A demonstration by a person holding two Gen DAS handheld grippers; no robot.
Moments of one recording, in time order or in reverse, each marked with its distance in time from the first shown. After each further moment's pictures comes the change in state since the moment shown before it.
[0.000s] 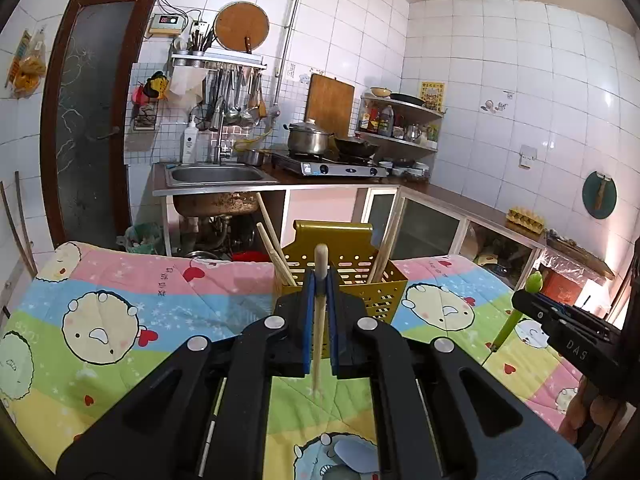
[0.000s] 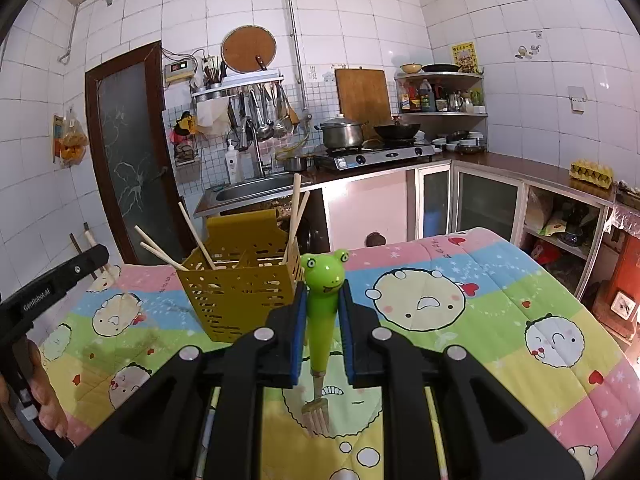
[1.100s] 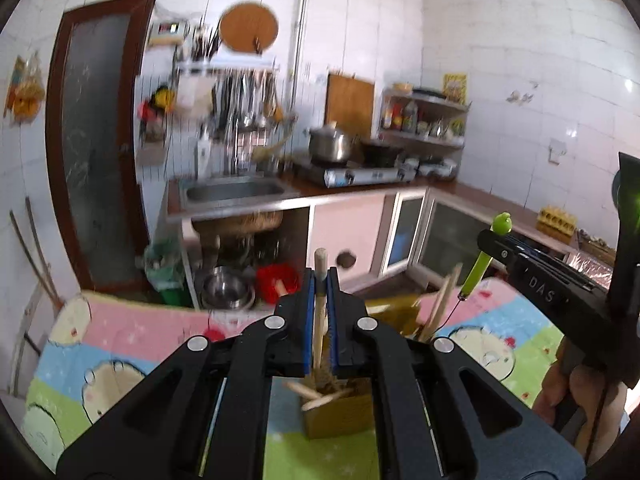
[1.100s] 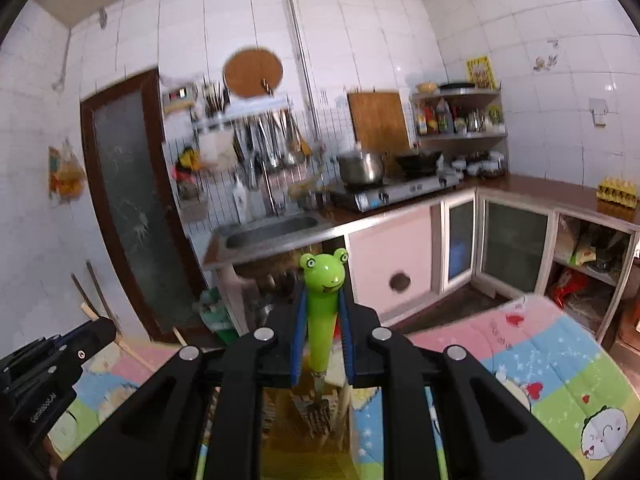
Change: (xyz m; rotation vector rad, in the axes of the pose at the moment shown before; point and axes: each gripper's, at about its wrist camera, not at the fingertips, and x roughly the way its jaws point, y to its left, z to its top) left arm 0.078 0.012 0.084 0.033 0.050 0.096; right arm 0.127 0.056 0.115 0.032 -0.056 0.041
